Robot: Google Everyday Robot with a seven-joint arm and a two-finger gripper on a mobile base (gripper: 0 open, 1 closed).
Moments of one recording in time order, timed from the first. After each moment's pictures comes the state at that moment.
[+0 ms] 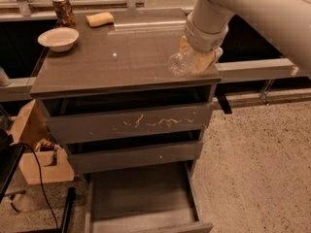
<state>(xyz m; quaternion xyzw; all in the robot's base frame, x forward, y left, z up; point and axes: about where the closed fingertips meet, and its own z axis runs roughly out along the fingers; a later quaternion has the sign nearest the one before) 0.647 -0.121 0.898 -0.85 0.49 -0.15 0.14</state>
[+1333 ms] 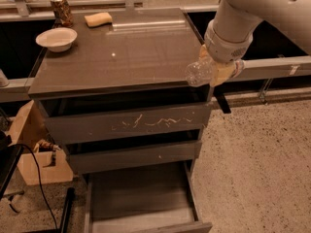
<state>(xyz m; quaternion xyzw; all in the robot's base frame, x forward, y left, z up) 0.597 -0.162 0.897 -0.81 0.55 -0.13 0.11</state>
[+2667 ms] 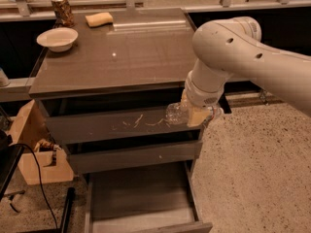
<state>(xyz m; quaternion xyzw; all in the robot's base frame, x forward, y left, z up) 0.560 -0.116 0.776 -0.78 0.61 -0.04 0.11</state>
